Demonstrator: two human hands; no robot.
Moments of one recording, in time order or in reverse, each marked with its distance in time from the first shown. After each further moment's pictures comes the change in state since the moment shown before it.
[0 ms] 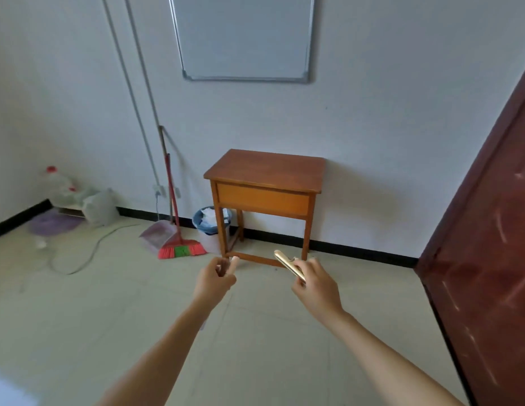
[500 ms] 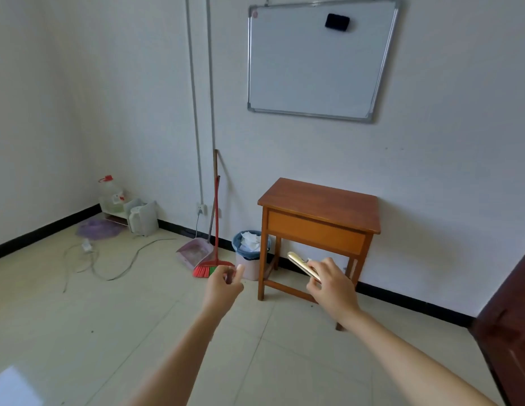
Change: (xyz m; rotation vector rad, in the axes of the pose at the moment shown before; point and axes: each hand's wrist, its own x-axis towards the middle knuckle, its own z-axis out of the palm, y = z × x) left_hand 0.057 -0.043 -0.158 -0.125 0.168 0.013; right_hand 0.091 -0.134 0.063 -0.103 -0.027 -0.222
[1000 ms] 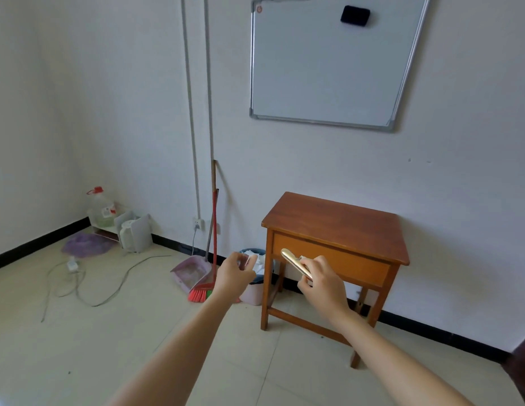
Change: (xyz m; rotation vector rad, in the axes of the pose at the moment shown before) left_hand 0.206 0.038 0.034 0.077 0.001 0.061; right_hand 0.179 0.029 0.078 0.062 0.057 0.015
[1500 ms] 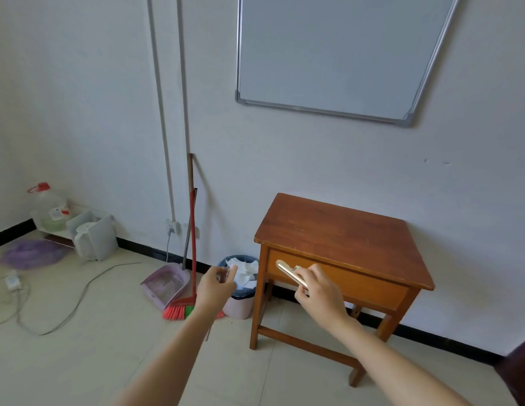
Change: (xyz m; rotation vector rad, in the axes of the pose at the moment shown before) left_hand 0.185 -0.059 0.014 -0.104 -0.042 -0.129; right_hand 0.139 0.046 0.094 -0.150 -0.099 0.031
